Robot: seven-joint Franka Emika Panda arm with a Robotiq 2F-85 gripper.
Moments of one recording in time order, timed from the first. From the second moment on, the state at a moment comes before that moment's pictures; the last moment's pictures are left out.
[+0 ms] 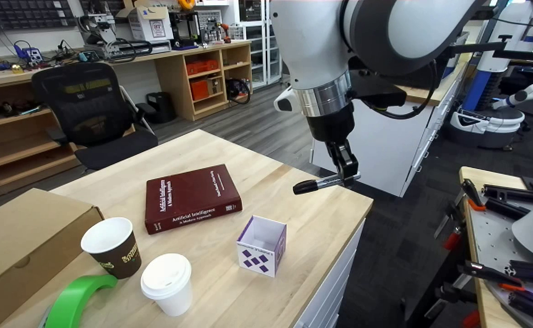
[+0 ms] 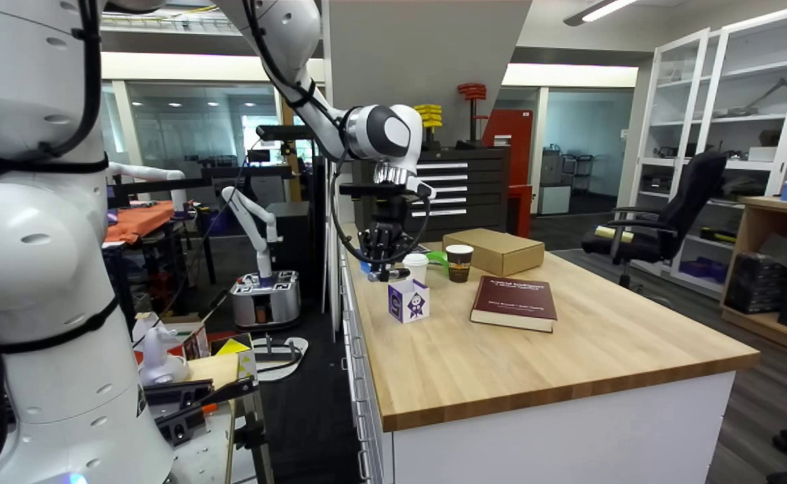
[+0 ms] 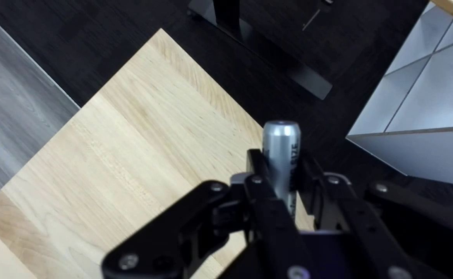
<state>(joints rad) 0.22 0.18 0.21 -2.10 -0.14 1.93 -0.09</state>
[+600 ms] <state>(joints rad) 0.30 0.34 0.23 -1.88 -0.30 1.76 -0.09</state>
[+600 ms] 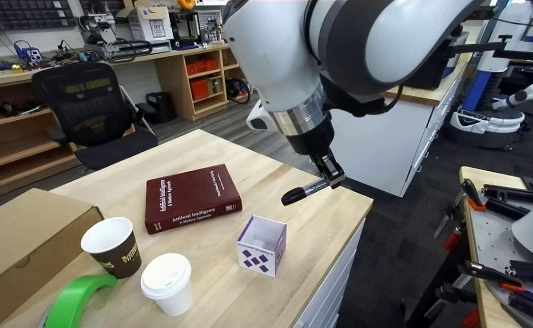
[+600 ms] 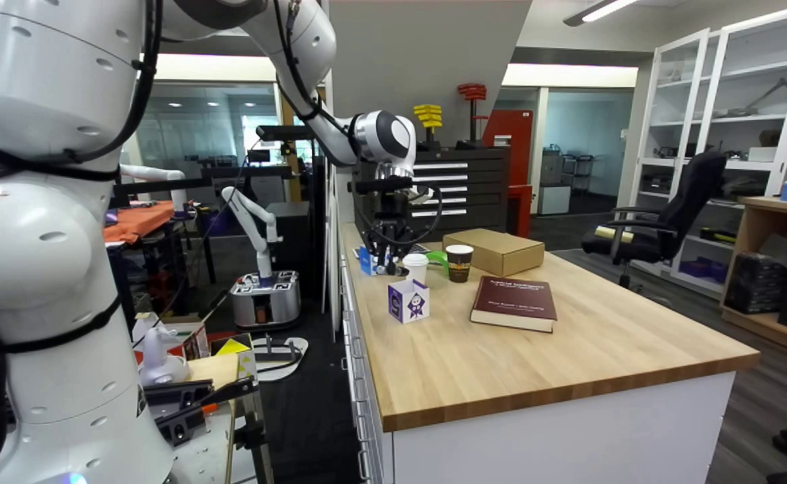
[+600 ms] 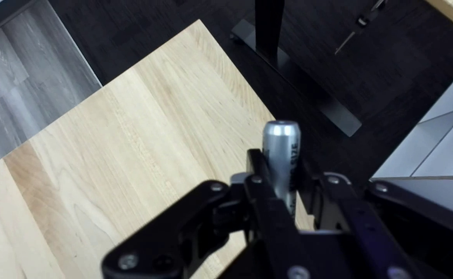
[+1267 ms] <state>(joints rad) 0.37 0.55 0.23 -1.63 -0.40 1.57 -0.11</state>
